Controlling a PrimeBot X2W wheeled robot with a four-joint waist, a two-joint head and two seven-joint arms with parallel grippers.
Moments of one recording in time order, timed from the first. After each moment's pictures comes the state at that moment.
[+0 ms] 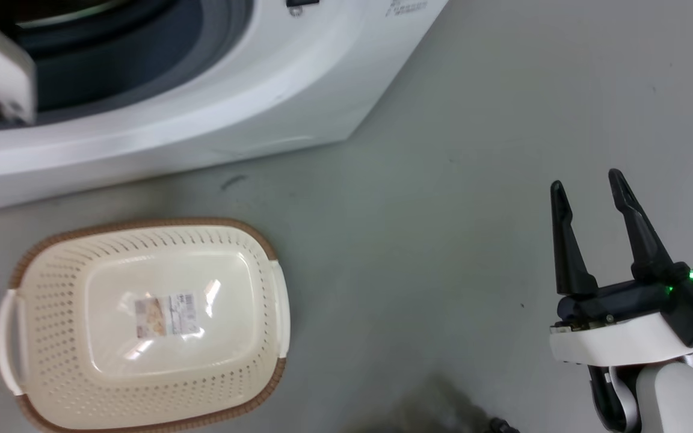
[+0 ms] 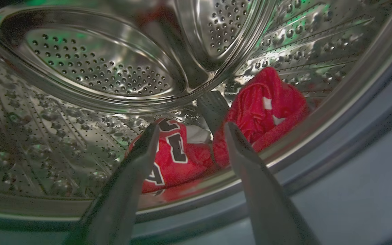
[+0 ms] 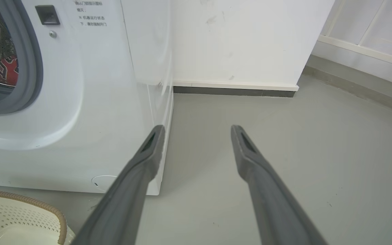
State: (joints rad) left arm -0.89 0.47 -0.04 0.46 0.01 -0.12 0.06; right arm -0.14 -0.05 0.05 -0.08 0.07 0.13 -0.26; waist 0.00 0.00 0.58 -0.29
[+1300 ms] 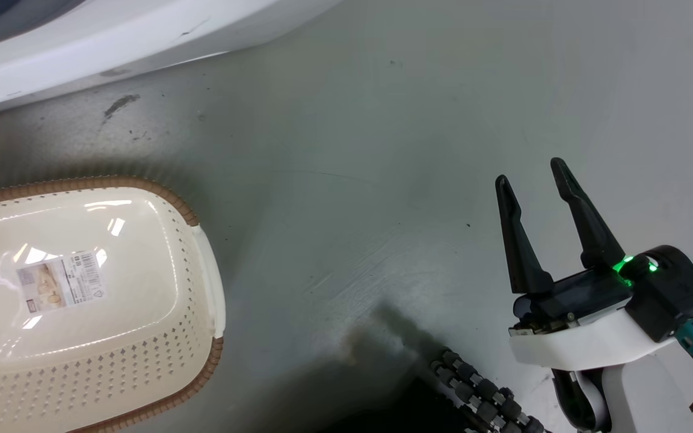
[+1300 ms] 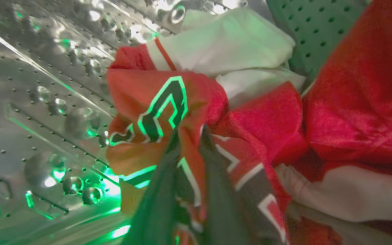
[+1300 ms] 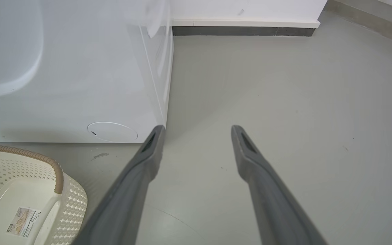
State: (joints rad) left arm -1.64 0.81 -0.52 0.81 -0.25 -0.13 0.78; right arm -0.19 -0.05 0.19 -0.10 0.17 0.13 -0.26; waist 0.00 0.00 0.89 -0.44
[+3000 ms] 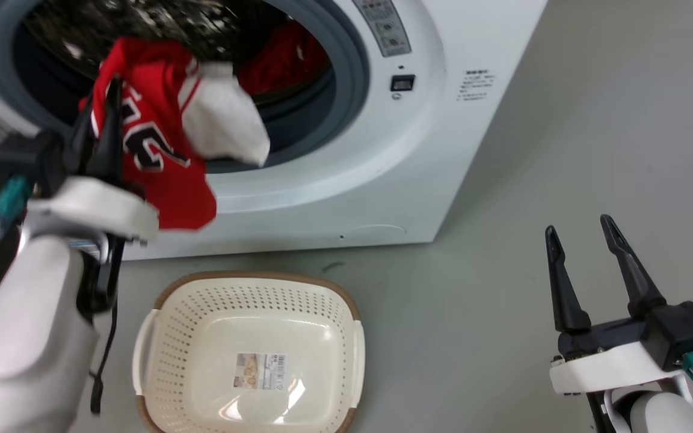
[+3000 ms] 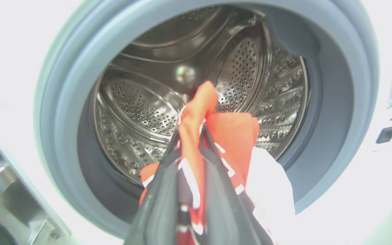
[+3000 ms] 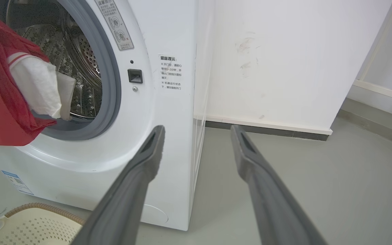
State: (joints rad) left arm -0.65 0.46 -0.31 0.41 -0.46 0.03 -0.26; right arm -0.08 -0.05 0.03 -0.02 -0.01 0.13 -0.26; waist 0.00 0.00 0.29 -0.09
